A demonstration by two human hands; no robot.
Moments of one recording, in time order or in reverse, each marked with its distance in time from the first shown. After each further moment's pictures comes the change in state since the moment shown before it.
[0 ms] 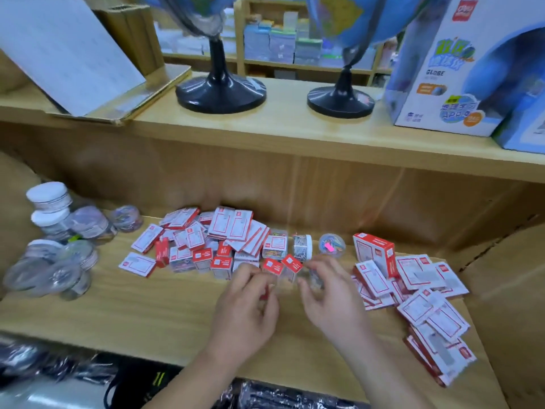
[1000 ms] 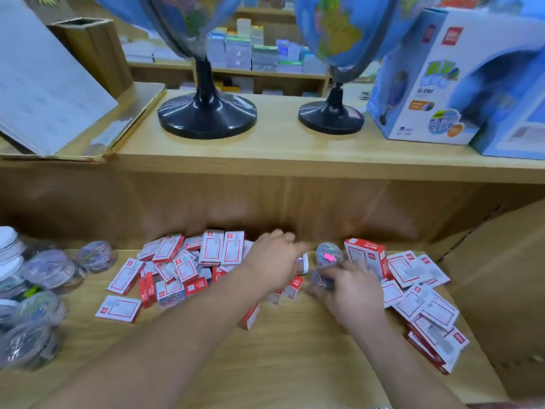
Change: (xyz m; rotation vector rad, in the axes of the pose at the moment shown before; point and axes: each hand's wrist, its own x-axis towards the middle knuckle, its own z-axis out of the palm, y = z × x) left_hand 0.145 -0.013 0.021 0.492 -0.692 0.356; right_hand 0.030 0.011 0.002 -0.656 -0.052 0.209
